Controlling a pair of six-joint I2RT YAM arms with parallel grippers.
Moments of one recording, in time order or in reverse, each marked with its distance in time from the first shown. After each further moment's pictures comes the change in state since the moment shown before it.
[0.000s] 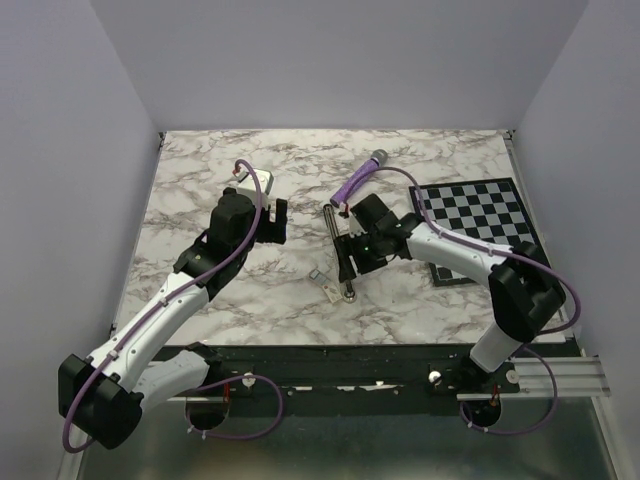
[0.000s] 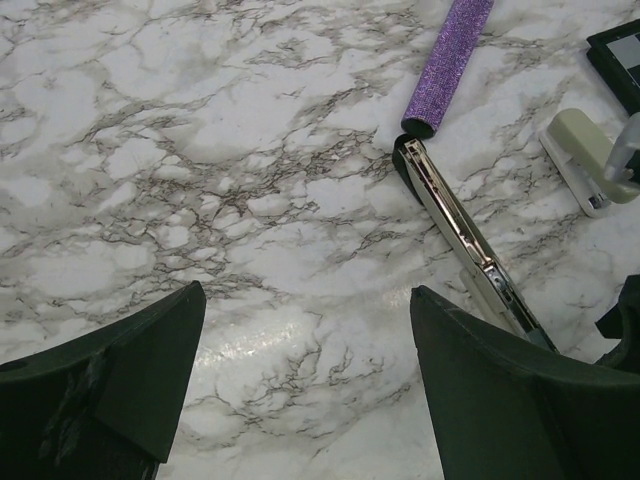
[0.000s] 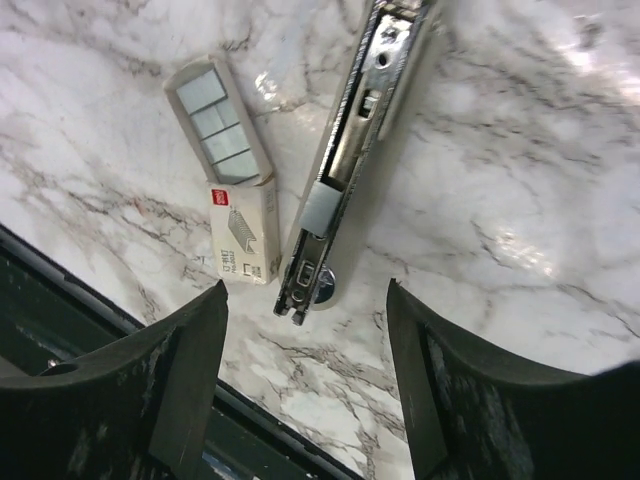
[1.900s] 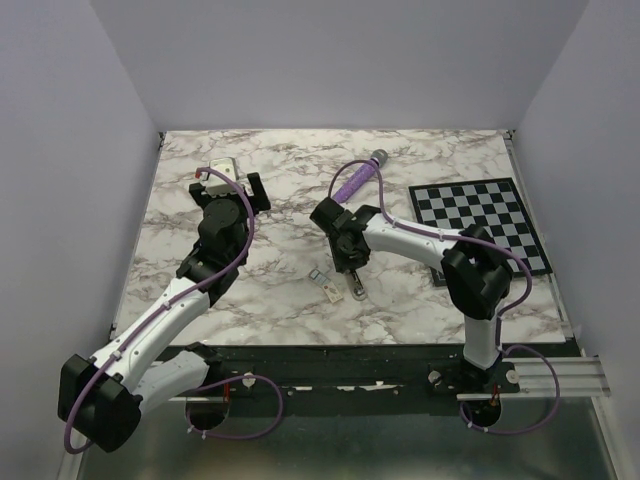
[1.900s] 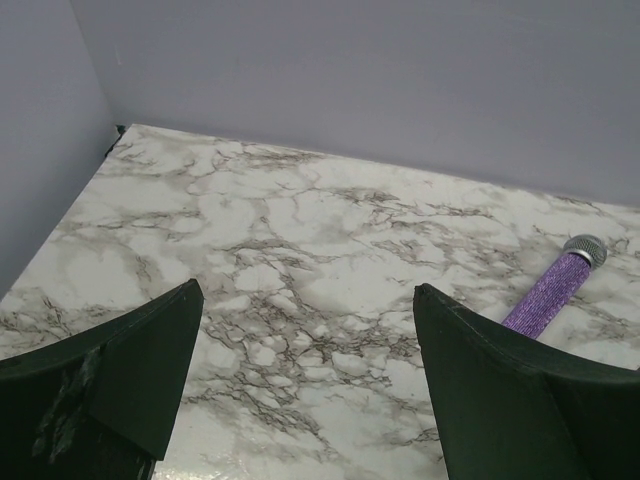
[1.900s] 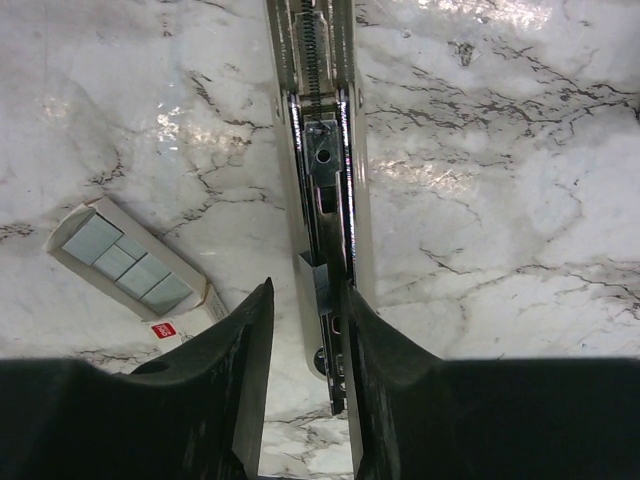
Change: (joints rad) left arm 0.002 -0.018 -0.088 0.453 -0.436 -0.021; right arm 0.126 0.273 0.324 -0.262 0.454 0.284
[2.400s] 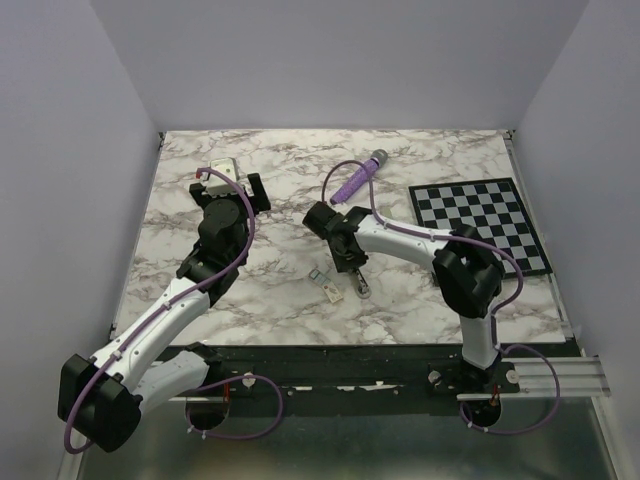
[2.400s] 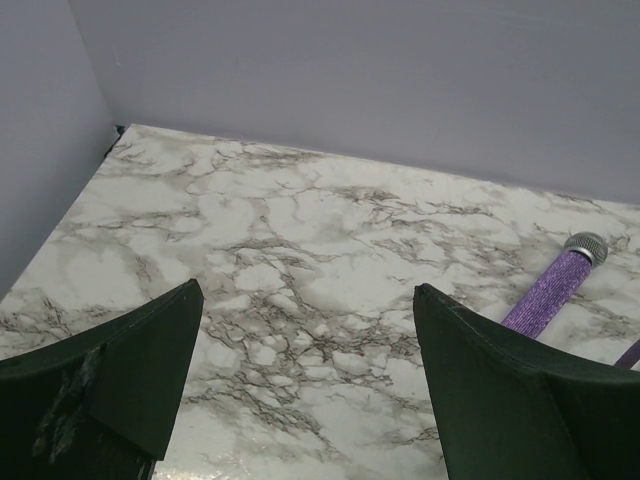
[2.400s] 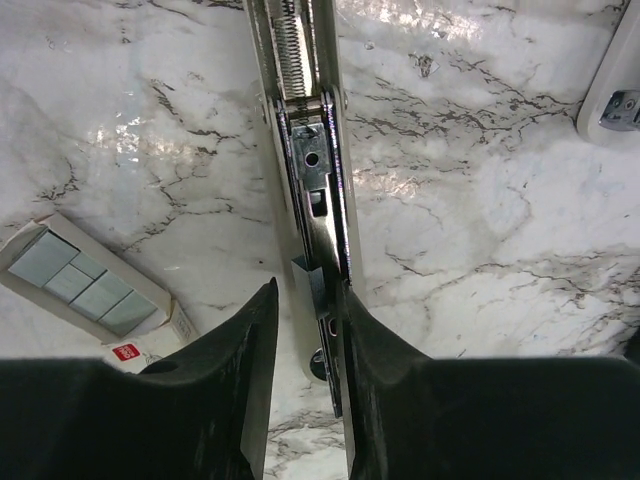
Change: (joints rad) left arm 0.000 0.000 -0.003 0.005 0.003 0.004; right arm 0.029 0.034 0.037 -0.050 0.099 -0.023
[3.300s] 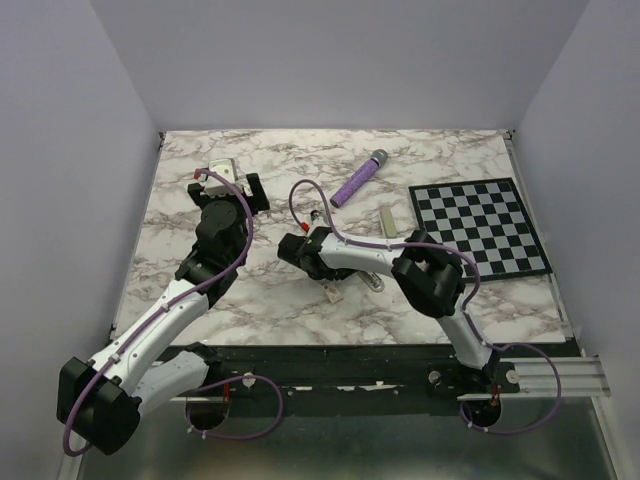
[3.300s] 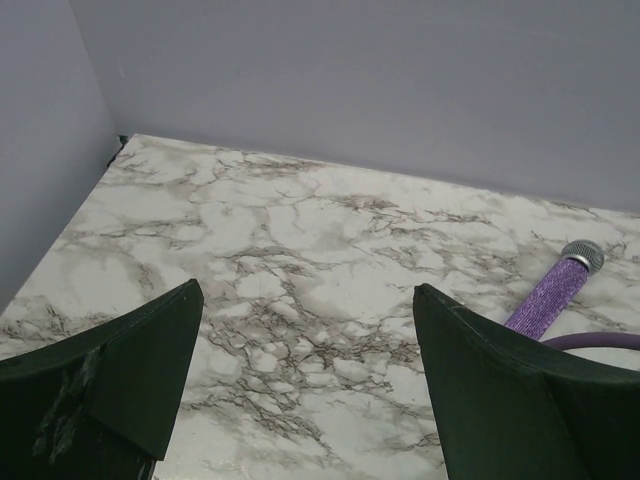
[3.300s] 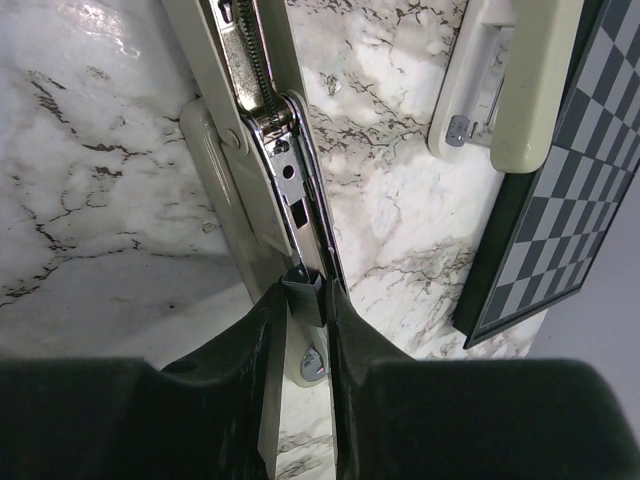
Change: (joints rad) left arm 0.000 -0.015 -0.004 0.011 0.000 0.015; right arm 0.143 0.231 0.174 -0.237 0.460 -0.036
